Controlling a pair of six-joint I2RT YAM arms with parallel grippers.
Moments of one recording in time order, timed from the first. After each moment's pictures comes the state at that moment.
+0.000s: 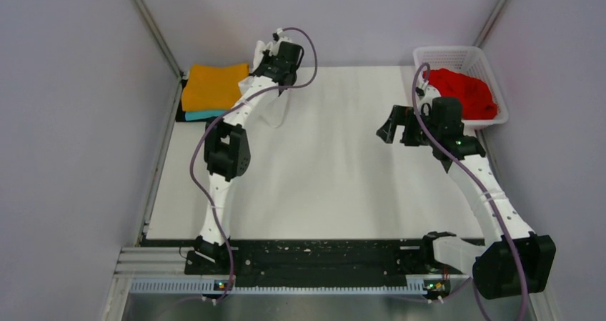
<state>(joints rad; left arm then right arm) -0.41 2.30 2.18 -0.57 -0.89 0.10 0.13 1.11 0.96 -0.45 -0.32 0.26</state>
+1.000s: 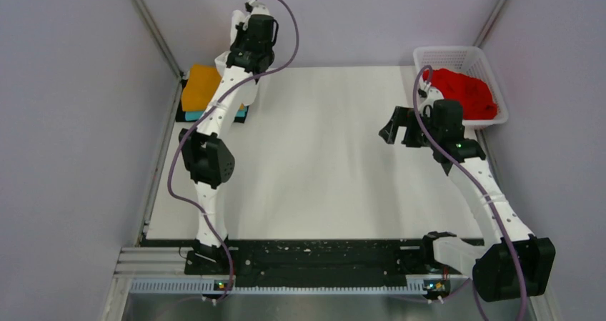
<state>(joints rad) -0.33 2.13 2.24 -0.55 -0.84 0.20 0.12 1.10 0.93 -0.43 -0.28 0.26</state>
